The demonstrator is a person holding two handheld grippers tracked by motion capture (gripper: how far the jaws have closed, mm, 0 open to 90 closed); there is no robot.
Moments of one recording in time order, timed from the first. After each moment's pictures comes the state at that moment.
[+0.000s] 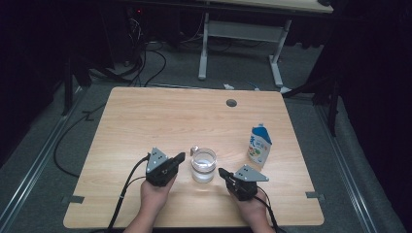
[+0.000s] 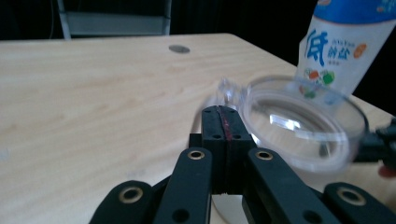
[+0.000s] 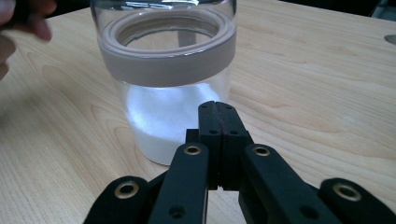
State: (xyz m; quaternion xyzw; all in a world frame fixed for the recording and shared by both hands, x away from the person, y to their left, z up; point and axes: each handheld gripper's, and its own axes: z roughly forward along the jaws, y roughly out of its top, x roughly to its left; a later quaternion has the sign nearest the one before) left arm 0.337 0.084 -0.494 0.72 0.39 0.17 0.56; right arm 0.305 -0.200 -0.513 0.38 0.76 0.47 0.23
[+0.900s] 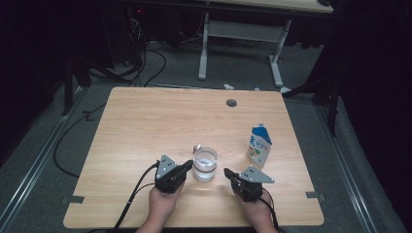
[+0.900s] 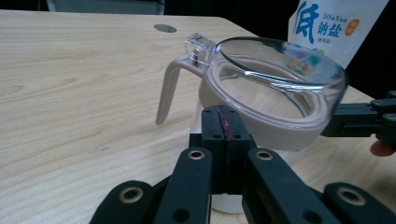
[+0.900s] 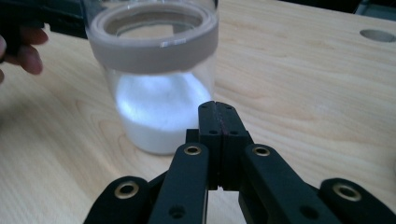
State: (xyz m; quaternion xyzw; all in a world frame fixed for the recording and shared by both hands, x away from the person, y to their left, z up) left arm 0.337 0.061 -0.507 0.72 0.40 0.15 0.55; right arm 0.303 -0.211 -0.512 0.40 0.75 0.47 0.24
